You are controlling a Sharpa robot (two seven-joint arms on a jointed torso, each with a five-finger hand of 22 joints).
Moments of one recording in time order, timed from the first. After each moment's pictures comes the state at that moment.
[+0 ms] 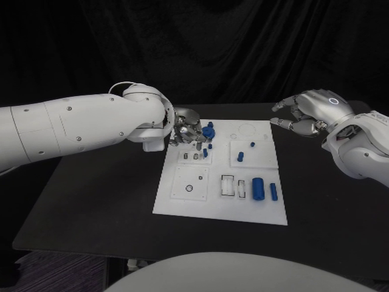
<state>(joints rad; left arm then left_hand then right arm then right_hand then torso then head) 1.43 -0.68 -0.21 1.48 -0.99 0.21 -0.37 1.19 0.24 0.01 0.29 0.24 0.73 0.13 0.54 0.46 1.13 0.08 1.37 1.17 1.24 0.03 1.48 1.17 0.14 1.09 0.14 1.33 1.08 1.37 -0.97 -0.25 1.59 -1.68 -0.56 -0.15 1.31 -0.01 0.18 0.29 0.17 0.85 0.10 0.12 0.20 1.46 -0.01 1.48 1.31 1.47 -0.07 1.27 1.31 0.08 1.46 0.04 1.12 1.31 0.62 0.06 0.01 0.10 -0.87</state>
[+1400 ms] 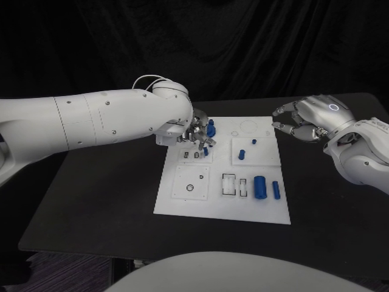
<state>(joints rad) 1.43 -0.57 -0.21 1.37 -1.04 0.31 -0.55 1.07 0.22 0.06 0.24 0.22 0.71 0.12 0.55 0.69 1.31 0.05 1.42 1.31 1.41 0.00 1.51 1.31 0.11 1.25 0.11 1.37 1.22 1.35 -0.93 -0.25 1.57 -1.75 -0.57 -0.14 1.34 -0.01 0.20 0.28 0.23 0.86 0.10 0.12 0.19 1.46 -0.01 1.47 1.31 1.47 -0.07 1.27 1.31 0.08 1.46 0.04 1.10 1.31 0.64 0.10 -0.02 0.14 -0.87</state>
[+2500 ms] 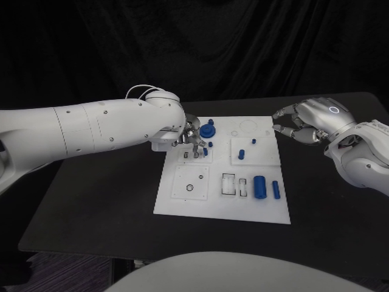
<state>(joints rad) 1.38 -0.59 -0.21 1.34 -1.04 0.24 -0.55 1.05 0.17 0.13 0.20 0.23 0.72 0.11 0.50 0.75 1.43 0.03 1.48 1.31 1.43 -0.02 1.49 1.31 0.11 1.27 0.10 1.37 1.23 1.34 -0.95 -0.25 1.60 -1.75 -0.56 -0.15 1.35 -0.01 0.20 0.28 0.24 0.86 0.10 0.11 0.19 1.46 -0.01 1.47 1.31 1.47 -0.07 1.27 1.31 0.08 1.46 0.04 1.10 1.31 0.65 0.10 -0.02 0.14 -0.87</state>
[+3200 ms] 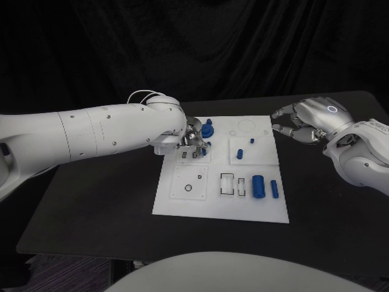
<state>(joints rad) 1.36 -0.57 -0.21 1.32 -1.04 0.21 -0.51 1.04 0.17 0.14 0.21 0.23 0.73 0.11 0.50 0.76 1.43 0.03 1.48 1.31 1.43 -0.02 1.49 1.31 0.11 1.27 0.10 1.37 1.23 1.34 -0.95 -0.25 1.59 -1.75 -0.55 -0.15 1.35 -0.02 0.21 0.28 0.24 0.86 0.10 0.11 0.18 1.46 -0.01 1.47 1.31 1.47 -0.07 1.26 1.31 0.08 1.46 0.04 1.09 1.31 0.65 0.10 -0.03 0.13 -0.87</state>
